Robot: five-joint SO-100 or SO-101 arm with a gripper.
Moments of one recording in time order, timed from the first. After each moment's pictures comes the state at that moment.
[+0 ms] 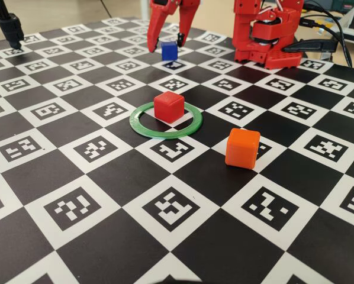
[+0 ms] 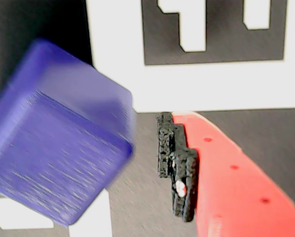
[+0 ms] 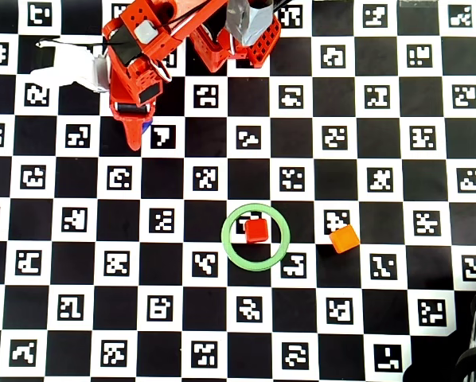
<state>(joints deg) 58.2 112.1 139.2 56.8 -55.3</state>
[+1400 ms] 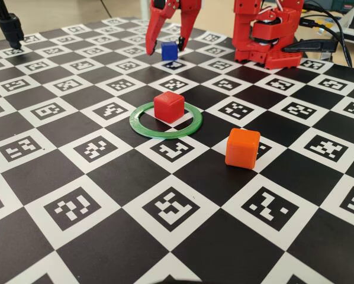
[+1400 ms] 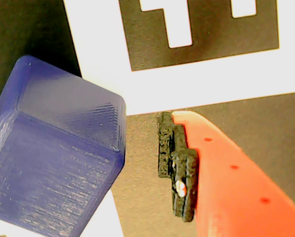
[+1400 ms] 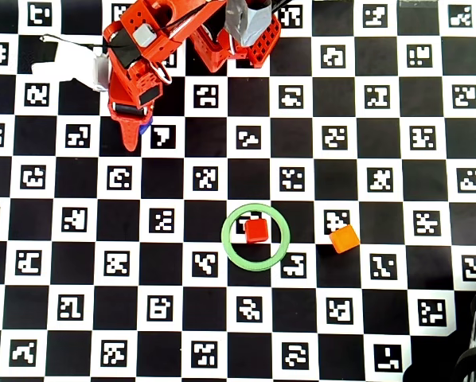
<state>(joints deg) 58.2 111.1 140.4 55.7 -44.7</state>
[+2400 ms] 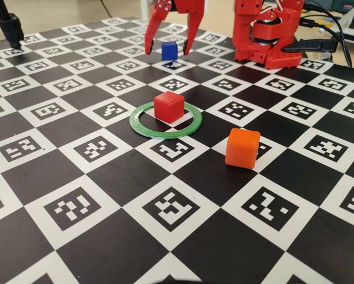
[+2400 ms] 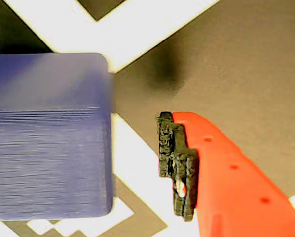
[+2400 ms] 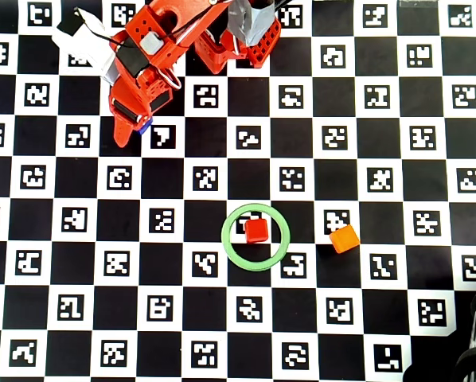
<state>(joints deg) 53.7 111.1 141.2 56.5 -15.8</state>
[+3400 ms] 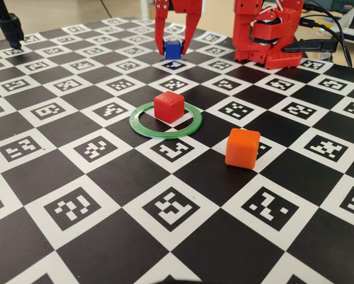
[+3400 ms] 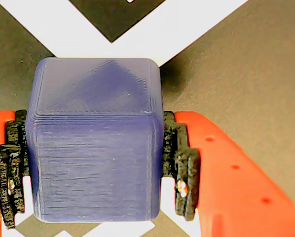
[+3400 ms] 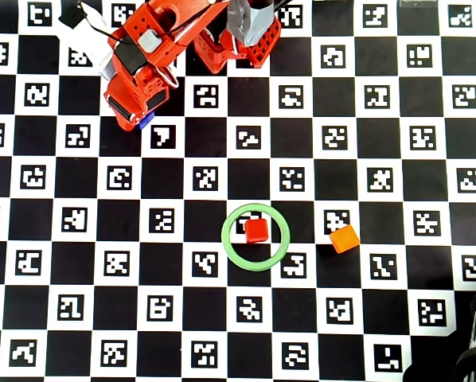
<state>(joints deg) 55.0 111.1 141.5 55.3 -13.6</state>
